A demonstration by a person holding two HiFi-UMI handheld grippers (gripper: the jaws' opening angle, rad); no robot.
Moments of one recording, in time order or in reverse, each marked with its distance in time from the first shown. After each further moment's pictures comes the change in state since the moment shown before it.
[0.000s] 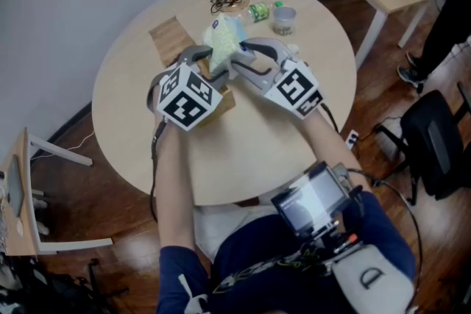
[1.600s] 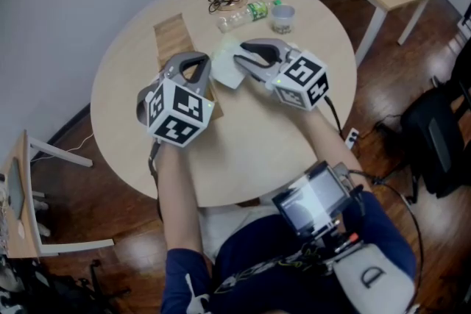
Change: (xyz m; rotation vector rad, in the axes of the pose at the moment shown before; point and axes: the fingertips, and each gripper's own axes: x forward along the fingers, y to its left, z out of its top) left arm -0.039 0.019 0.008 -0.007 -0.061 0.197; right arm -0.002 -0.011 -0.007 0.313 -0.012 0.055
